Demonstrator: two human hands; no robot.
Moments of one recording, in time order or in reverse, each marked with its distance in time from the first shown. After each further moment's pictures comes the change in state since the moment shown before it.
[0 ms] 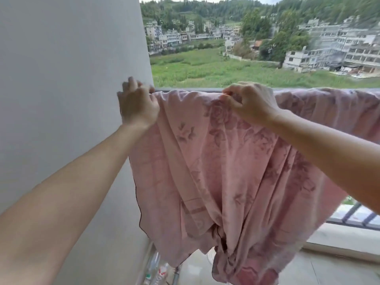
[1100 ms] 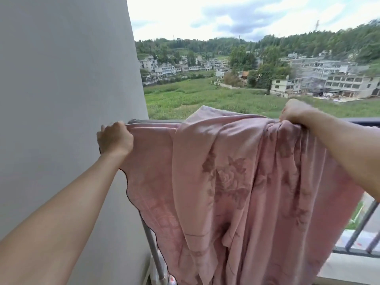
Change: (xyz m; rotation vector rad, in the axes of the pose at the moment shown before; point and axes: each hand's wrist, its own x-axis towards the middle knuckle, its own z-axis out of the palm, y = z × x) left_hand 0.029 0.005 0.012 0.103 -0.070 -0.185; right_hand 0.031 0.203 -0.065 -0.167 -0.309 0.817
